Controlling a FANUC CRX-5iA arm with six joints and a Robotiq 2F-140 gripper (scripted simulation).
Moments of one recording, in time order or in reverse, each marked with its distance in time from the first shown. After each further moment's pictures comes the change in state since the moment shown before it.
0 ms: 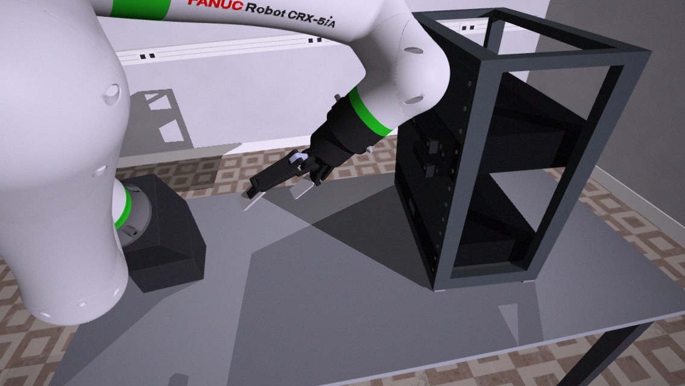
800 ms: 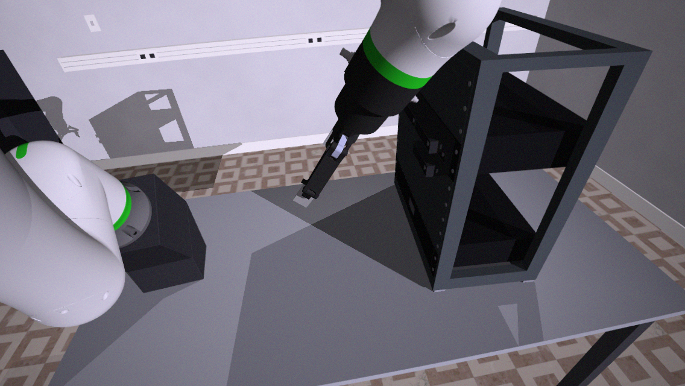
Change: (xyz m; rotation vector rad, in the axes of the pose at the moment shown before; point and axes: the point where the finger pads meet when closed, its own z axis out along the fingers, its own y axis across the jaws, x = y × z) arm 0.015 -0.011 -0.122 0.383 0.152 -0.622
